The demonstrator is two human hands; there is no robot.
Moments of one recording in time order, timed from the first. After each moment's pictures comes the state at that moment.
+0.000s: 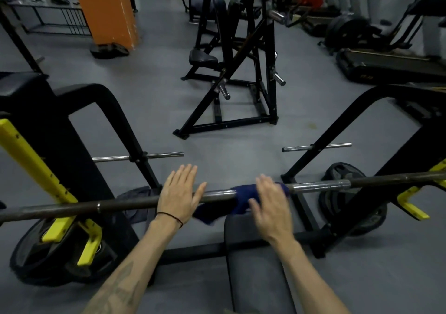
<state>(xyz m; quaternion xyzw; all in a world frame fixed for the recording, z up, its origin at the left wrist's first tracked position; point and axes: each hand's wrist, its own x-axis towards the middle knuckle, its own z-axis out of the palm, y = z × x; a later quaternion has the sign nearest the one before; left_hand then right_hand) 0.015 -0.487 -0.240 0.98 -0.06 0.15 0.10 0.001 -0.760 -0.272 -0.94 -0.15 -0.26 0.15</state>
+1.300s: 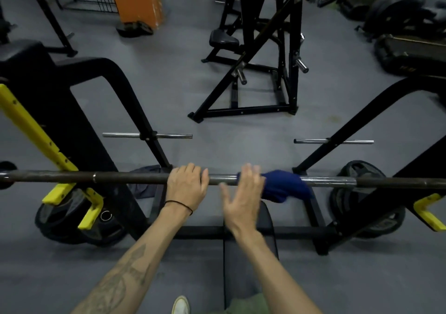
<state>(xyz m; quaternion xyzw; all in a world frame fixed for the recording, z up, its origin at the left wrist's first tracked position) 0.001 -0.538 -0.247 0.98 0.01 0.18 0.04 -0.014 -0.700 -0.263 -0.94 -0.05 -0.19 0.30</state>
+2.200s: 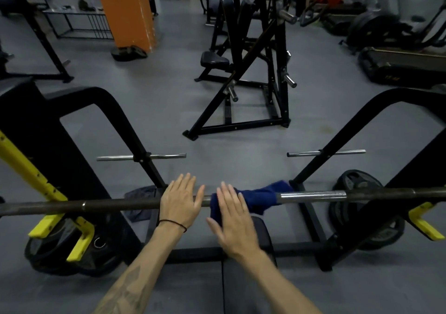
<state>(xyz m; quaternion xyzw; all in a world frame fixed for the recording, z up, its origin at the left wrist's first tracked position) 0.019 -0.544 -0.250 0.99 0.03 0.14 0.08 -0.006 -0.727 -0.270 -0.94 -0.26 -0.16 0.17</state>
